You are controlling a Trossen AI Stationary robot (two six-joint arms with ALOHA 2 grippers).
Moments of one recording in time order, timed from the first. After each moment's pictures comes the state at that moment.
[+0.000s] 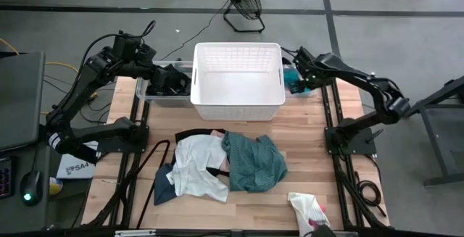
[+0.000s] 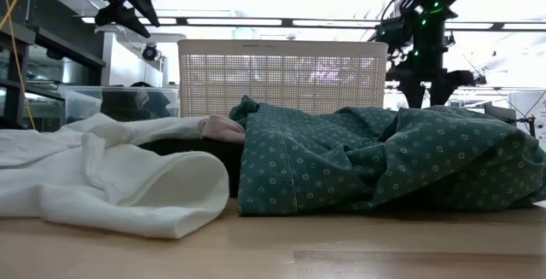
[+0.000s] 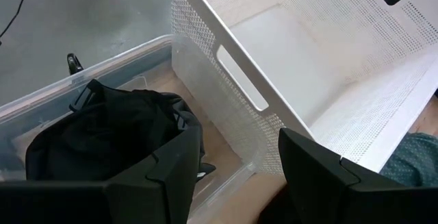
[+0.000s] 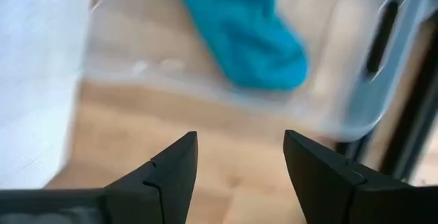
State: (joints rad) left arm 0.96 0.93 1.23 -1.03 0.25 -0.16; right arm -0.85 1.39 1.05 -1.06 0.07 0.48
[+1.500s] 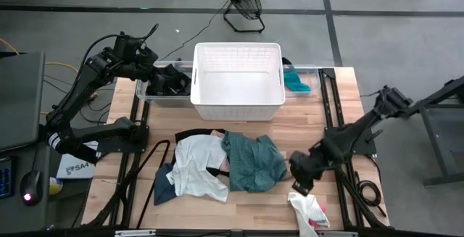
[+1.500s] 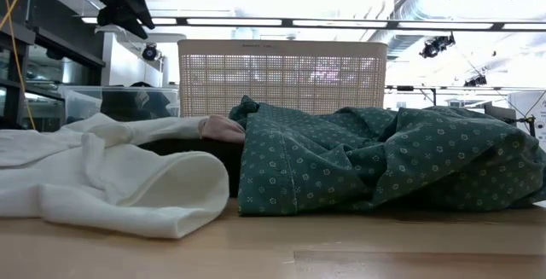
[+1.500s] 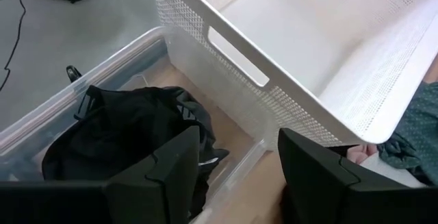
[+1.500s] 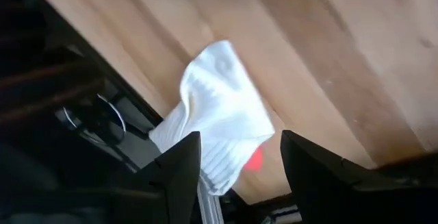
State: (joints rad) left arm 0.96 0.93 1.23 -1.08 0.27 0.04; right arm 0.61 1.38 1.05 -0.95 -0.28 1.36
